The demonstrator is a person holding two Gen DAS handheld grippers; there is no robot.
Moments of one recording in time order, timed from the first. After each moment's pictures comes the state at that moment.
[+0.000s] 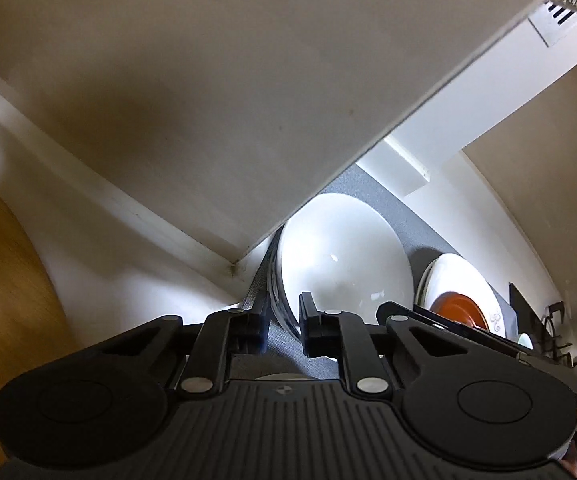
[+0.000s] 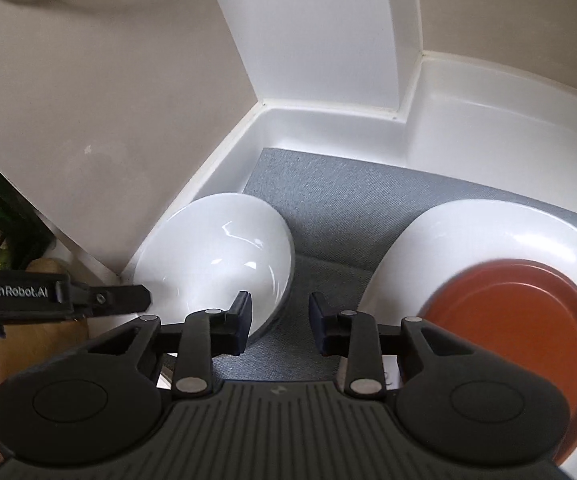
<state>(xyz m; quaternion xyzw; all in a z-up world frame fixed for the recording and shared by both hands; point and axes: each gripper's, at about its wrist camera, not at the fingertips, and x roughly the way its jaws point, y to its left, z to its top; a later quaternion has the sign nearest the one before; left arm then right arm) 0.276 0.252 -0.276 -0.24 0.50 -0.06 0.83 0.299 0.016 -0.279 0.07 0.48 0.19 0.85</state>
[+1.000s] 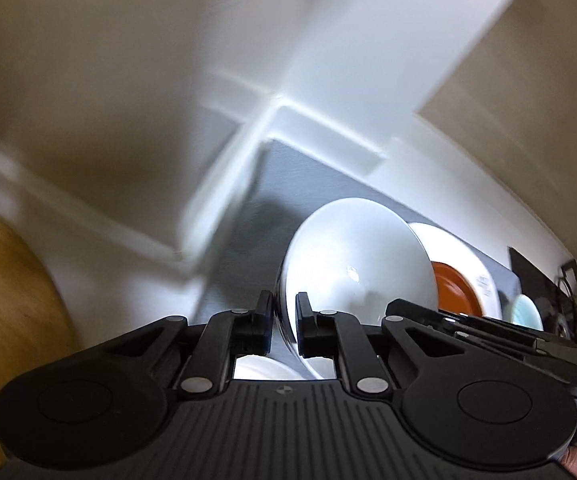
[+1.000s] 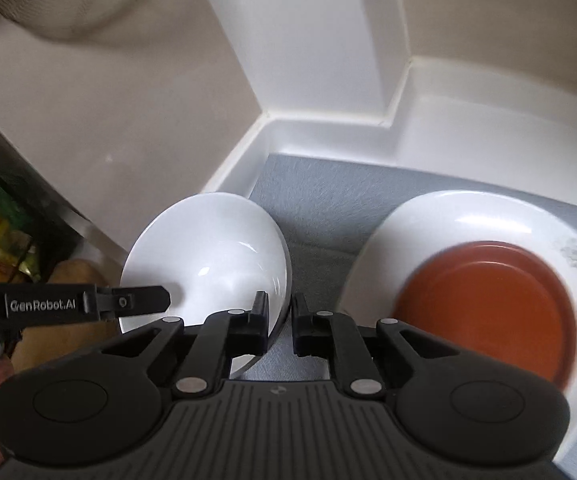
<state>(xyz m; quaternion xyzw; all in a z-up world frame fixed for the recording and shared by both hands) 0.247 0.187 -0.222 -0.15 0.49 -0.06 0.86 0.261 -0.030 -0.237 0.11 0.47 0.19 0.85</state>
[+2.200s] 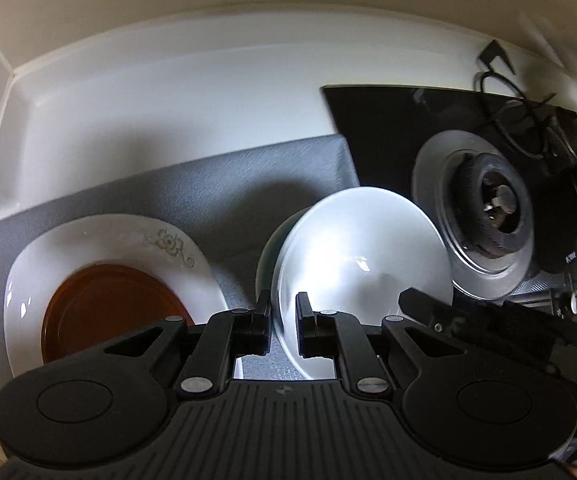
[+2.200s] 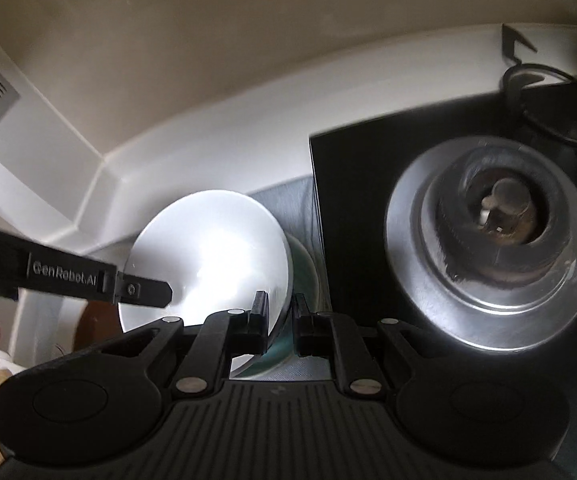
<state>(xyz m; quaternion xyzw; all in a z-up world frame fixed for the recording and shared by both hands) 0.327 -0.181 -0.246 0.10 0.61 -0.21 0.76 0.216 -0.343 -0.273 0.23 0.46 -0.01 0.86</state>
